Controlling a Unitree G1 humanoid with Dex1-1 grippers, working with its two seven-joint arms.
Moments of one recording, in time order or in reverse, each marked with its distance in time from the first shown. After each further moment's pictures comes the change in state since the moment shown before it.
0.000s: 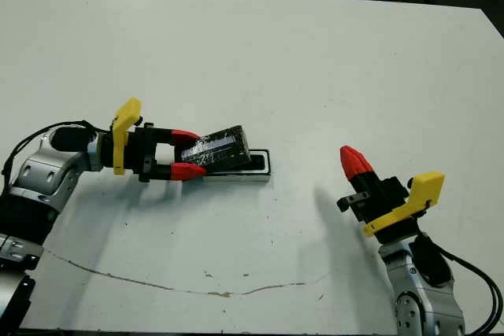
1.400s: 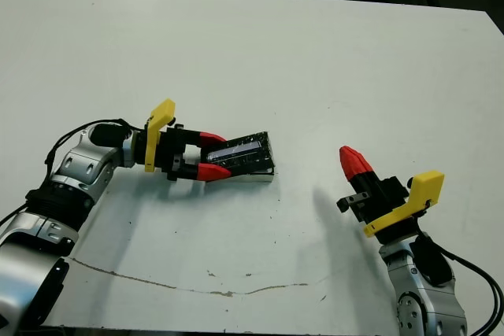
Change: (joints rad) left arm -0.108 -0.151 -0.051 0.204 0.056 -0.062 -0.018; right arm 0.004 -0.018 0.009 -0.007 0.011 0.004 -0.009
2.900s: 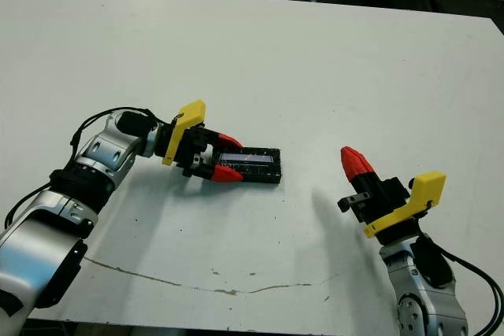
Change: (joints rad) left arm -0.115 -0.071 -0.102 0.094 0.176 0.039 0.032; right arm 0.006 0.000 0.002 -0.012 0.011 0.009 -0.016
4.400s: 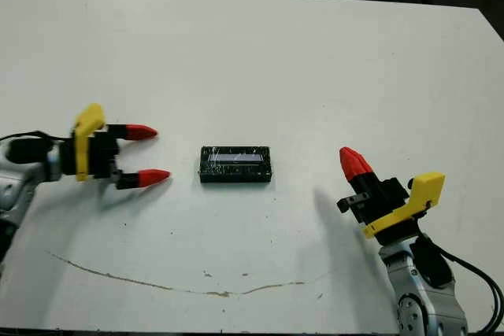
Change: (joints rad) left arm 0.417 0.404 0.375 -0.497 -0.269 0.222 0.146; right arm 0.001 0.000 0.001 0.001 0.006 0.004 0.002
